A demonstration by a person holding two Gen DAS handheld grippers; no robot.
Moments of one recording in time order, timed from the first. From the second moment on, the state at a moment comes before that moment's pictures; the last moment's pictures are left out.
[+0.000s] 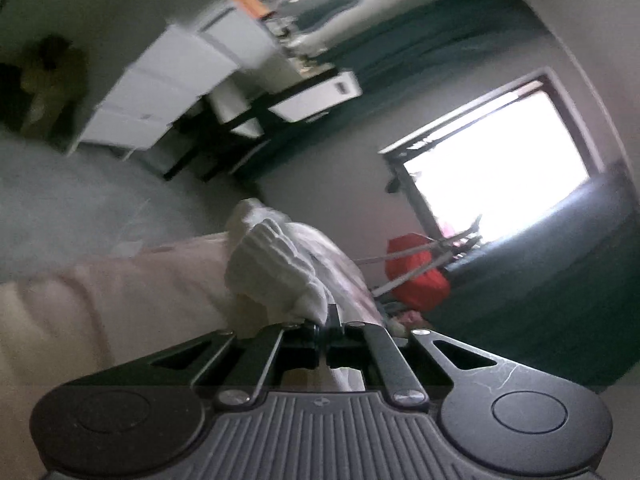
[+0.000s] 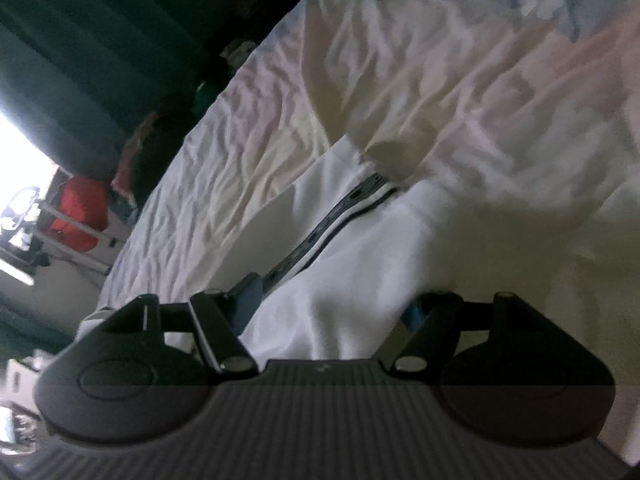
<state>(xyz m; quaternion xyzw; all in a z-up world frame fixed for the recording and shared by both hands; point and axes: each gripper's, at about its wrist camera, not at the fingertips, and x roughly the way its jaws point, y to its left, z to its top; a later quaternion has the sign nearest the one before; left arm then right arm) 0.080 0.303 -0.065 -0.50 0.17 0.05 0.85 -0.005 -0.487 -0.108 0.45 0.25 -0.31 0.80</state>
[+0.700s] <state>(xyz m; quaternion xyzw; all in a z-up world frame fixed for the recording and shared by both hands) 0.073 0.337 -0.090 -0.52 0.21 0.12 0.82 0.080 -0.484 -0.124 0.45 0.26 -0.18 0.83</state>
